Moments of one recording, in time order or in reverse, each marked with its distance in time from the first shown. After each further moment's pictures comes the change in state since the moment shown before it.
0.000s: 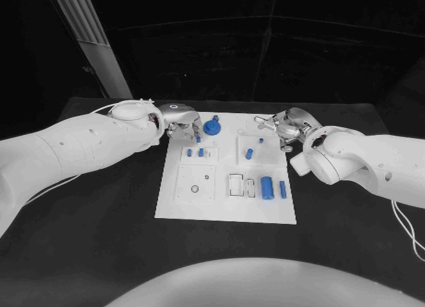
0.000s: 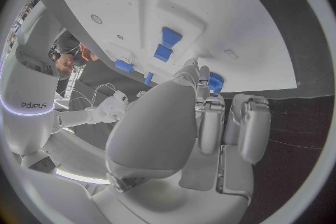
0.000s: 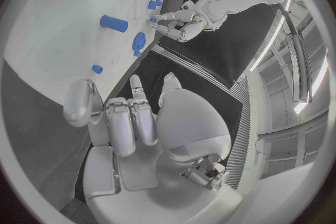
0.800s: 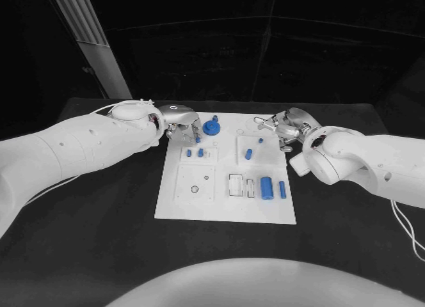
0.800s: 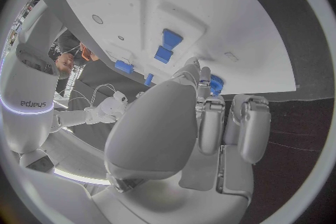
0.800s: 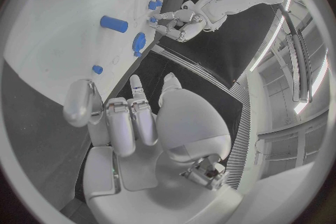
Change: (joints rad) left arm -0.002 0.002 0.001 -0.002 -0.002 0.021 -0.006; left_hand 0.015 -0.046 0.004 -0.004 0.001 -0.031 0.017 -0.024 -0.012 -0.014 0.018 -0.035 0.000 0.000 0.007 0.000 0.000 0.000 0.000 0.000 0.000 0.000; right arm 0.000 -0.001 0.000 0.001 0.000 0.002 -0.001; right_hand 0.000 0.000 0.000 0.000 0.000 0.000 0.000 0.000 0.000 0.000 0.000 0.000 0.000 0.000 0.000 0.000 0.000 0.000 0.000 0.000 0.000 0.000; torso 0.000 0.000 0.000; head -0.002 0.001
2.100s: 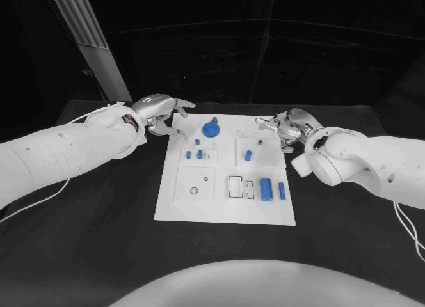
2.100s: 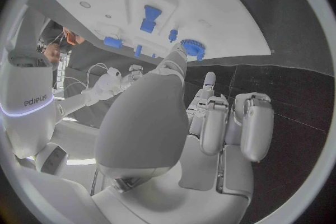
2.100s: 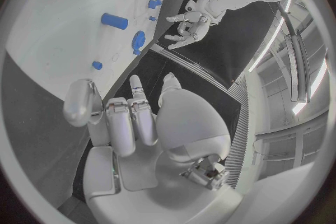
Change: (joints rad) left arm -0.003 -0.118 -0.002 0.063 0.227 -0.287 0.056; left_hand -0.145 -0.132 -0.113 0.007 0.004 -0.473 0.019 -0.037 -0.031 -0.180 0.064 0.010 0.013 -0.004 0.043 -0.020 0.000 0.016 -0.003 0.045 -0.078 0.000; right arm 0.002 -0.025 0.001 0.013 -0.010 -0.003 0.013; right_hand 0.013 0.007 -0.003 -0.003 0.000 -0.005 -0.001 0.005 0.000 0.000 0.000 0.000 0.000 0.000 0.000 0.000 0.000 0.000 0.000 0.000 -0.004 0.000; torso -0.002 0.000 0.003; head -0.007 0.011
